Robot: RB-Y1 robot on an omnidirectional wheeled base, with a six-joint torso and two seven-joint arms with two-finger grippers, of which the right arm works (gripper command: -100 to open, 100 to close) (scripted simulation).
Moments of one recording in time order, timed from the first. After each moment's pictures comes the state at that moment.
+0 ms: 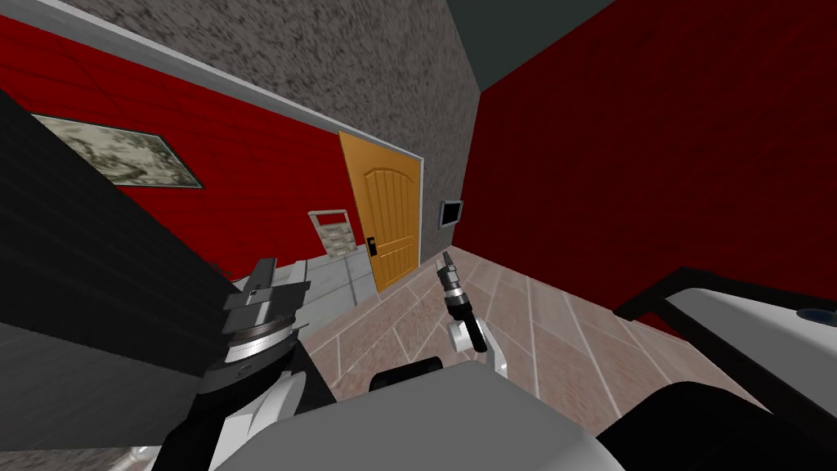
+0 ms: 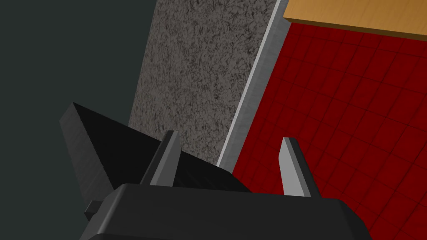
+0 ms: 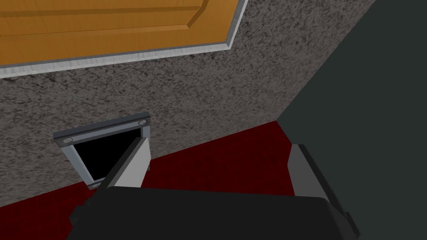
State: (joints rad) arm 0.35 -0.05 0.14 -2.04 0.11 -0.42 -0.15
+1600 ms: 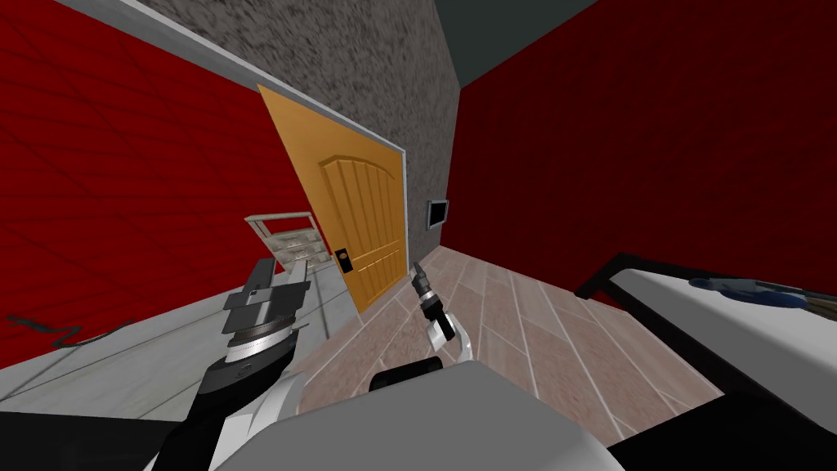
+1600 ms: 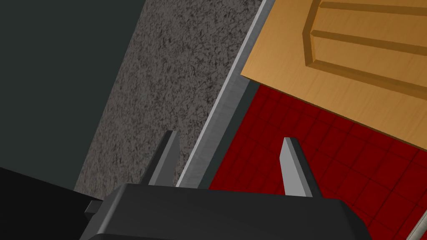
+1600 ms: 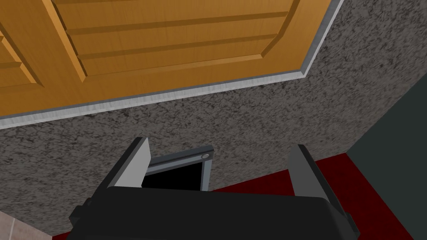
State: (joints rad) arm 0.14 -0.07 0.36 -1.69 0.11 -0.41 -0.19
